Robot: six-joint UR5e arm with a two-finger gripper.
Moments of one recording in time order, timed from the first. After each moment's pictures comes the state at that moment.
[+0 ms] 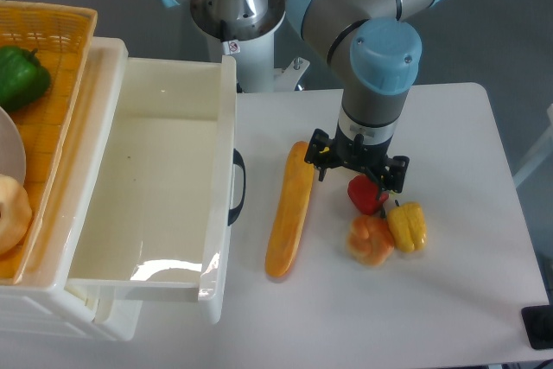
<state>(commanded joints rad) 2.59 -1.88 -1.48 -1.29 1.55 0.94</state>
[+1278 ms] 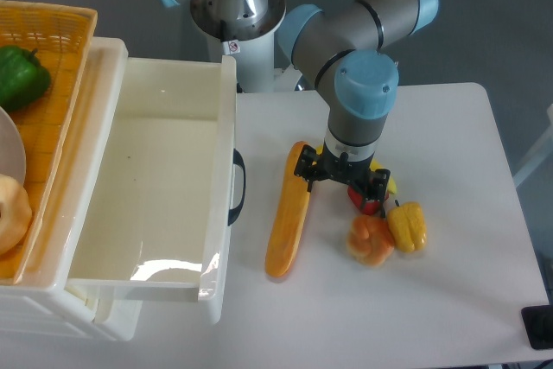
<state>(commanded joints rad) 2.56 -1.93 -1.66 -1.12 1.50 0.87</state>
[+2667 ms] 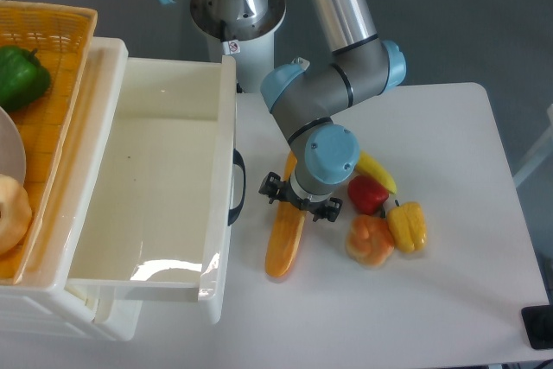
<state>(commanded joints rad) 2.50 -2.06 -1.73 -1.12 1.50 0.81</state>
